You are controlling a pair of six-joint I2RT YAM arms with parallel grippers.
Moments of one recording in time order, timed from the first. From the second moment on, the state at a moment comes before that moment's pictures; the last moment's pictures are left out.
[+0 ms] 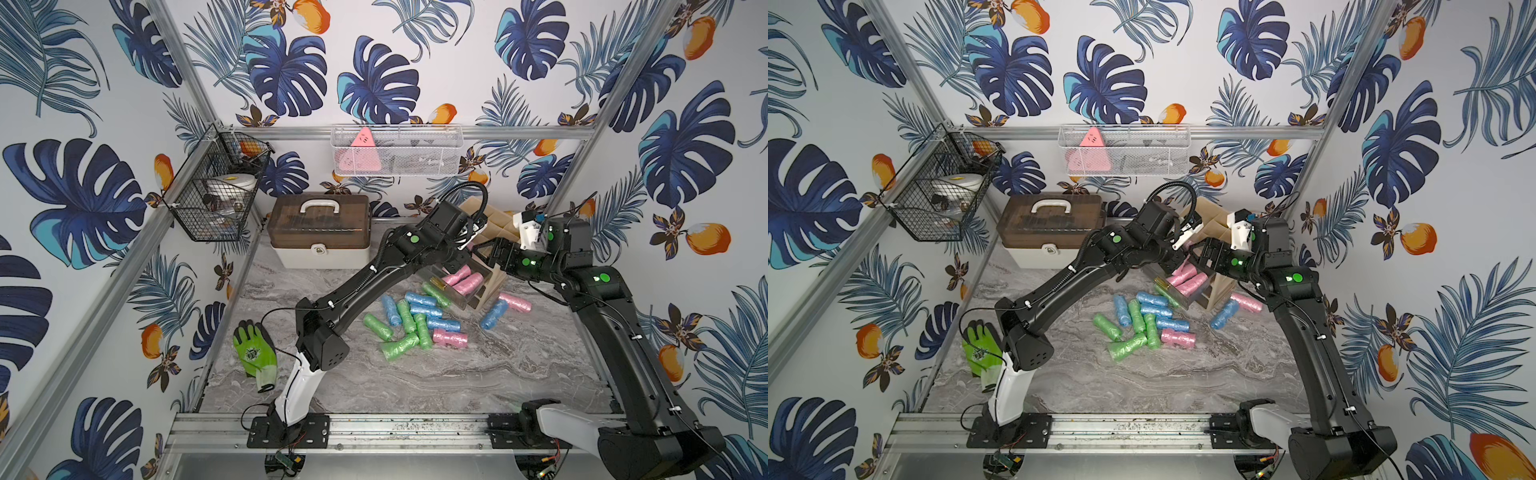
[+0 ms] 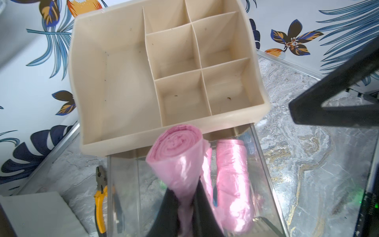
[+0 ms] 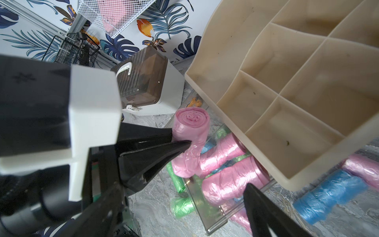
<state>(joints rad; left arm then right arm) -0.81 2.14 2.39 -0.95 -0.03 0.15 0.16 1.18 1.38 -0.79 -0.43 0.47</state>
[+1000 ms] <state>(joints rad) -0.76 2.20 2.36 -0.99 0.03 0.17 0.16 1.18 1.39 -0.80 -0.40 0.47</state>
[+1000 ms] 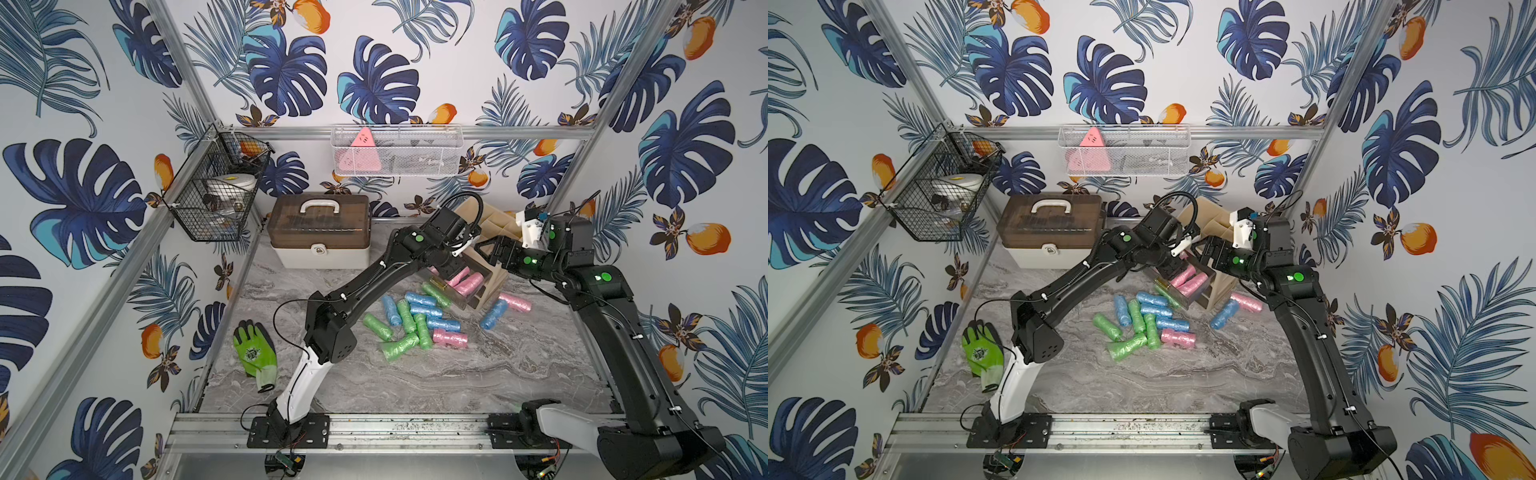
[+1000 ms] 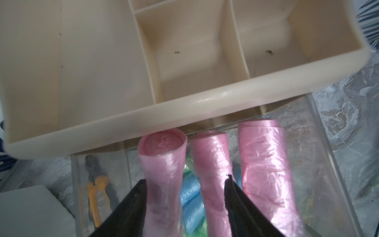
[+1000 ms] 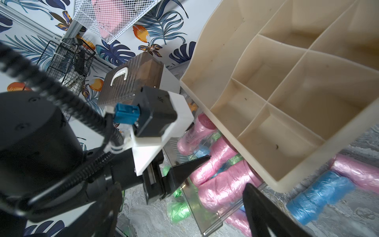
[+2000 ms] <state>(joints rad) -0.66 2.04 2.22 -0.87 0.26 -0.07 0.15 1.18 1.38 -0.81 -0.38 0.50</state>
